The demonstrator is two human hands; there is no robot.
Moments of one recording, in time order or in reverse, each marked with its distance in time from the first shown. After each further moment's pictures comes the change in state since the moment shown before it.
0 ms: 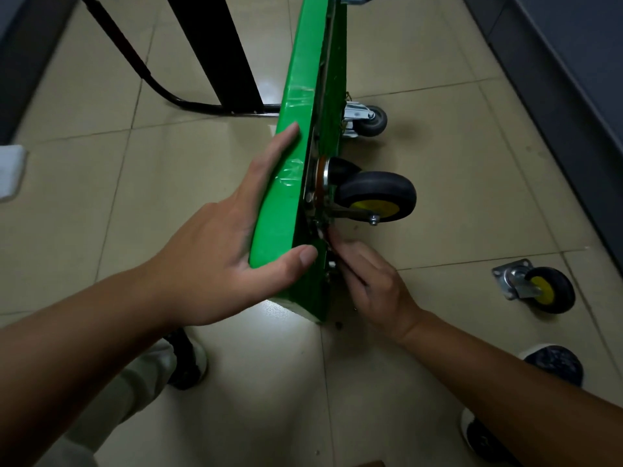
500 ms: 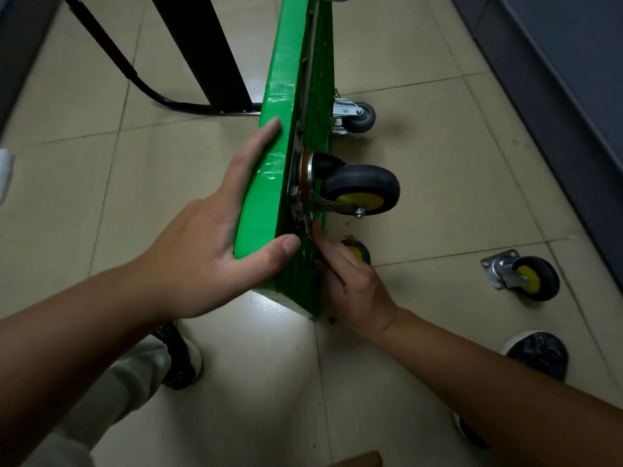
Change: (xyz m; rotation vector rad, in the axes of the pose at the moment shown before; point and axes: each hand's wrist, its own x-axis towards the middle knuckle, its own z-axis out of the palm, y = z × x) left_hand -0.002 -0.002 0.002 -0.019 0.020 0.006; right_hand -0.006 -0.010 0.014 -0.007 0.022 0.053
